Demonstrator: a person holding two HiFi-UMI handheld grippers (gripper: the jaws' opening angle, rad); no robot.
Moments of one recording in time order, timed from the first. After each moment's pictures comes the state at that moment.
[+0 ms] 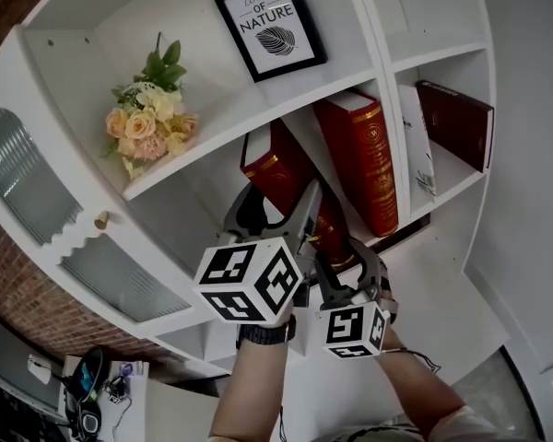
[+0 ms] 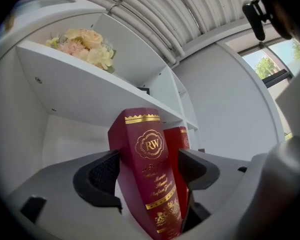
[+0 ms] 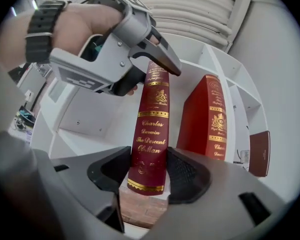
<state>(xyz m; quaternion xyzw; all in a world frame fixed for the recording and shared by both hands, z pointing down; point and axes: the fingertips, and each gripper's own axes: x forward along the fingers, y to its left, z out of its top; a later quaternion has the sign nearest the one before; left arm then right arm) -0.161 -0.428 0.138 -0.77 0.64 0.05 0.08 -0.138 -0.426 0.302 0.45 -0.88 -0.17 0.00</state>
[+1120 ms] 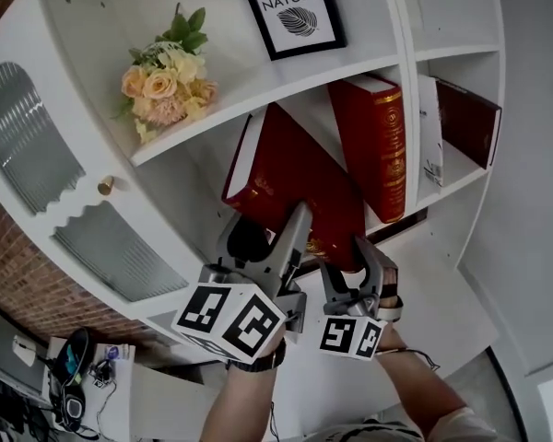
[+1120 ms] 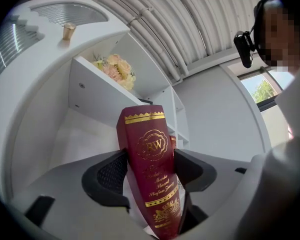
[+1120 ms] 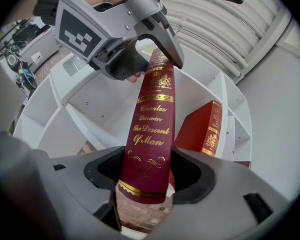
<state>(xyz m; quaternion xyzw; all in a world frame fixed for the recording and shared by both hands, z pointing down) -0.182 -0.354 0.155 -0.78 0.61 0.14 0.05 -0.139 -0.399 0.316 0.49 -0.81 -0.30 0.04</state>
